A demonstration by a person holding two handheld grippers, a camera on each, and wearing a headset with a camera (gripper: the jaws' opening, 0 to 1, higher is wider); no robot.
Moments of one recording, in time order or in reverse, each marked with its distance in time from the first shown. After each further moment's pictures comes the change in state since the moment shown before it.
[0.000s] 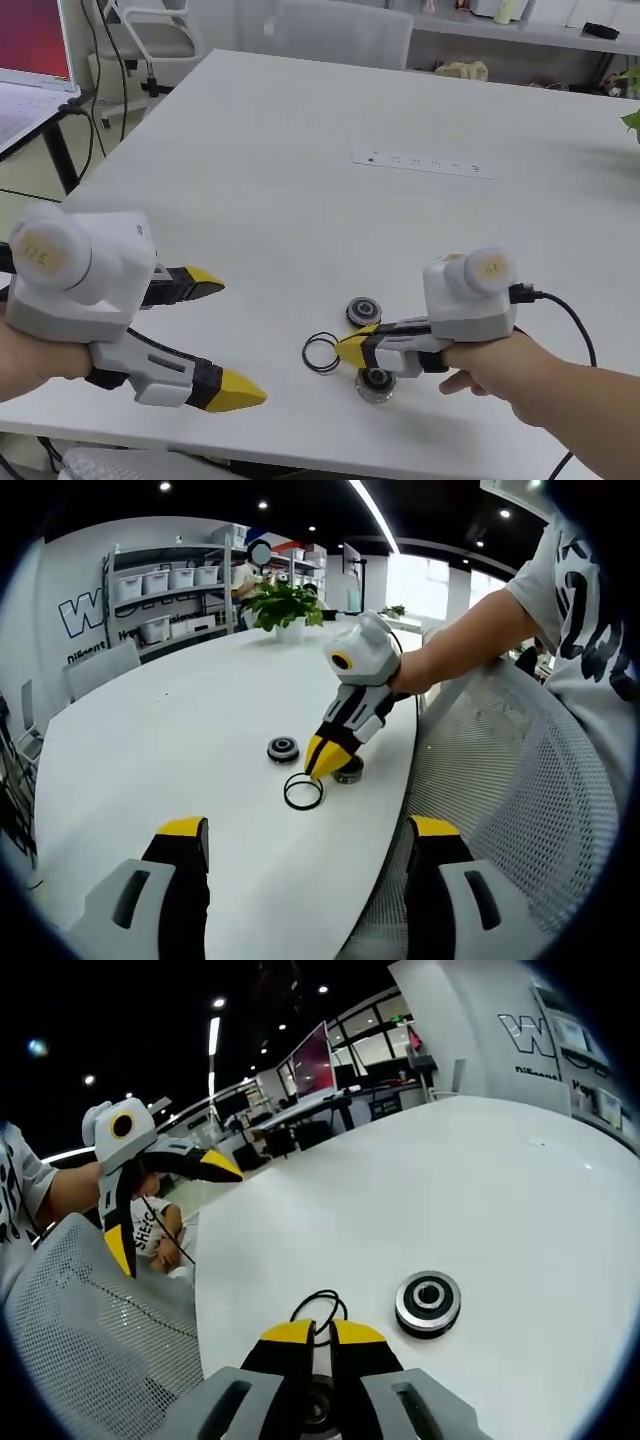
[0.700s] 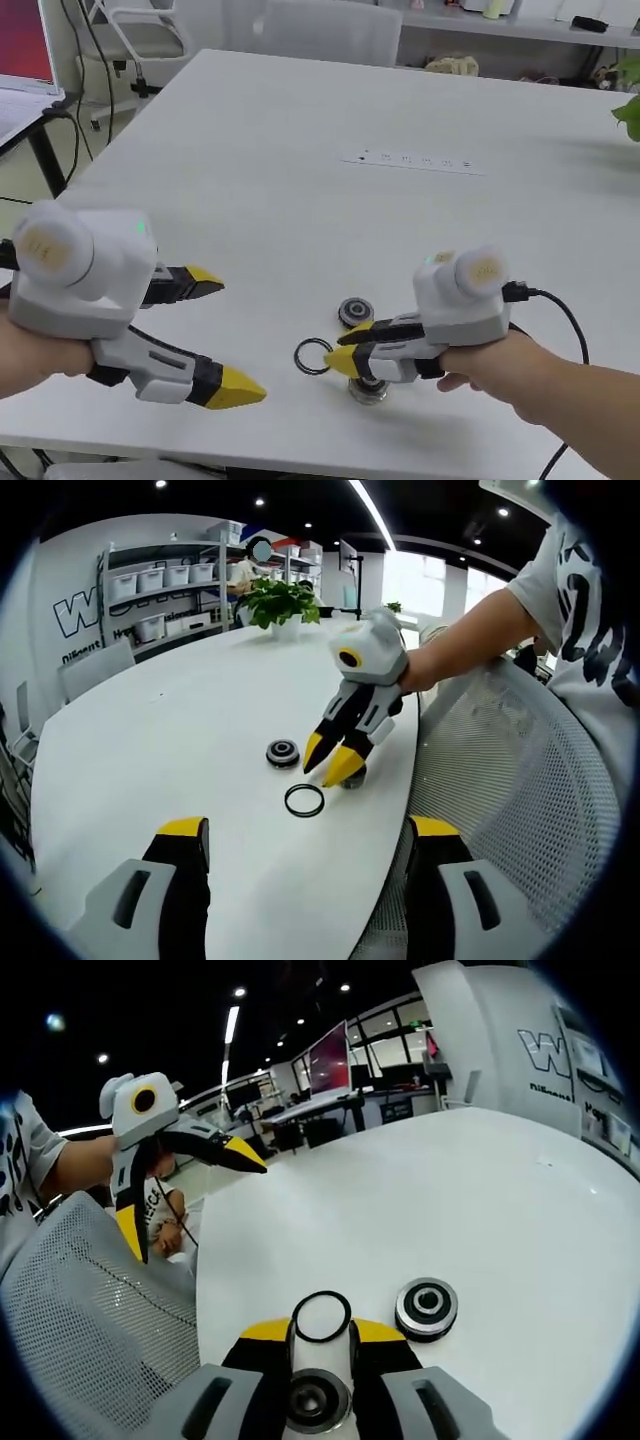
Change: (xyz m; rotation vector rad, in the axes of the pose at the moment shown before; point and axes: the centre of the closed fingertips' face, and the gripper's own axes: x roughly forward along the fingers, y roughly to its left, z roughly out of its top) left arm 0.012 0.005 0.007 0.007 0.014 -0.022; right arm -0.008 0.000 0.002 -0.084 0.008 0.002
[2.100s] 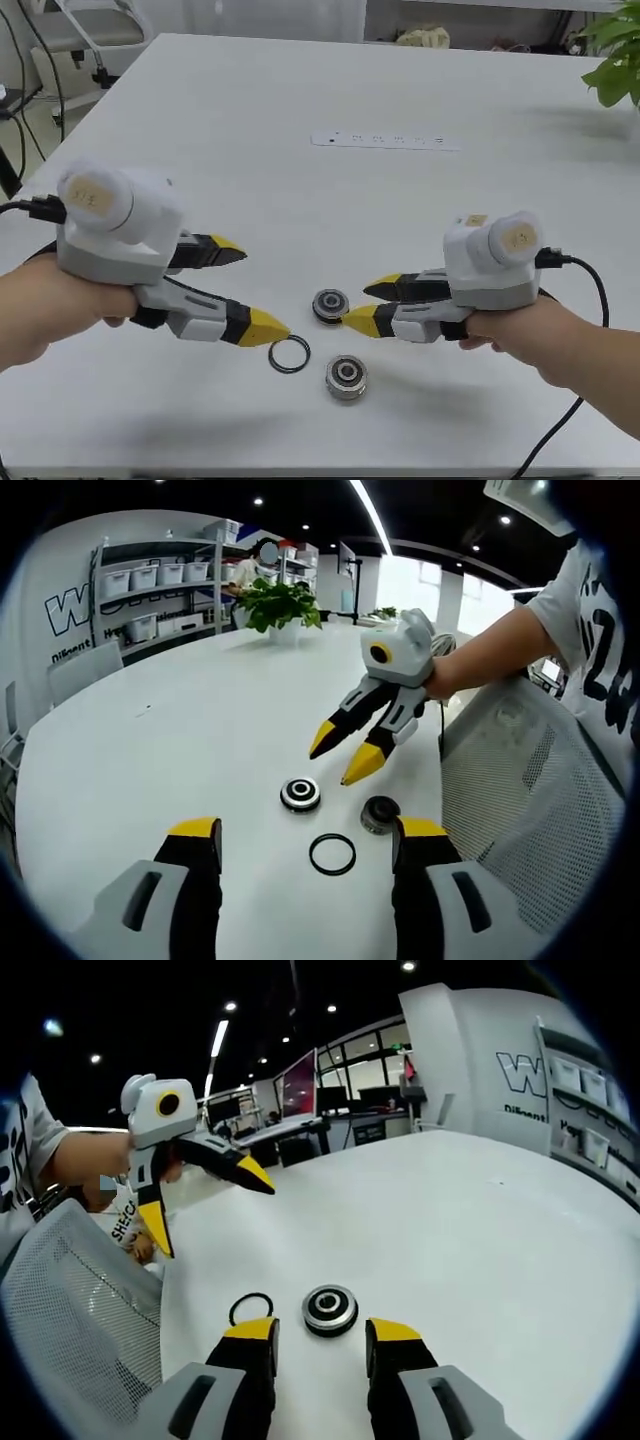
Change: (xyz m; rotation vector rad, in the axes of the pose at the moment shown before) left arm 0.060 0.031 0.037 -0.010 -0.013 -0.048; right arm -0.040 -0.057 0.006 -0.028 -0.083 -0.124
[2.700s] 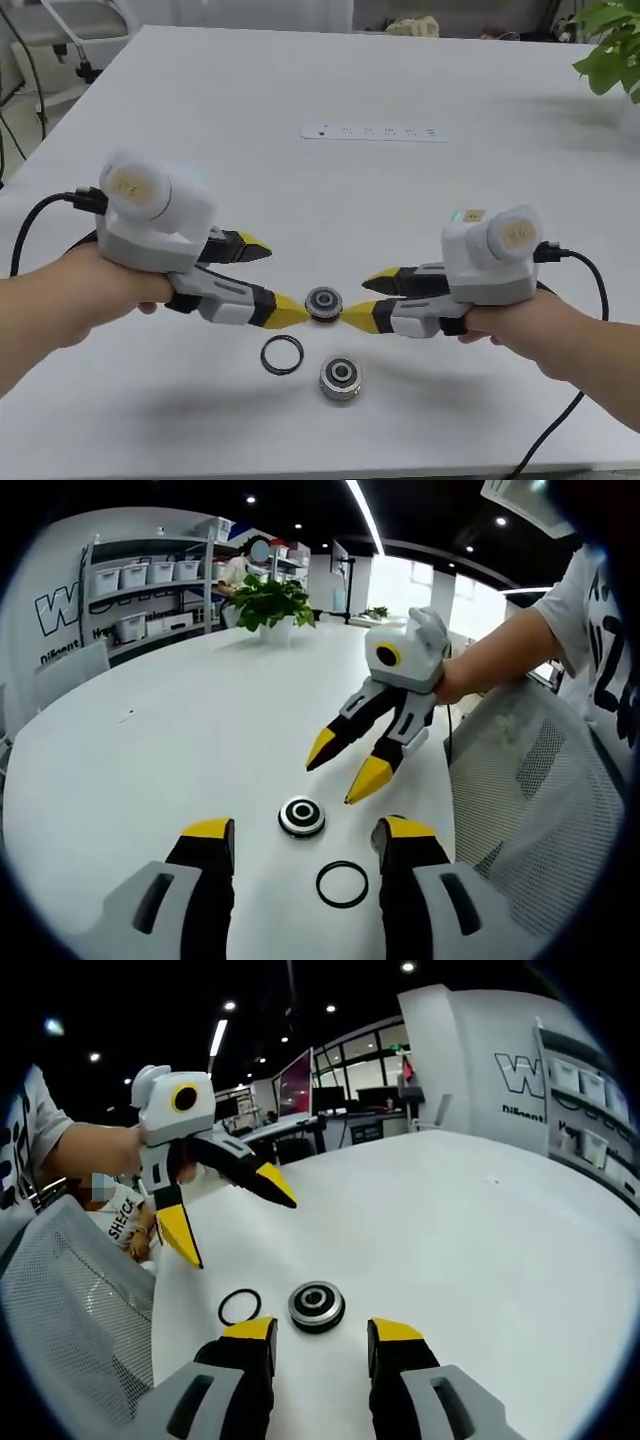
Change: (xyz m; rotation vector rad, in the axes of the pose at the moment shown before) left arm 0.038 0.004 0.010 0.012 0.005 -0.052; right arm 0.001 -0.010 -0.003 -0.002 -0.001 -0.008
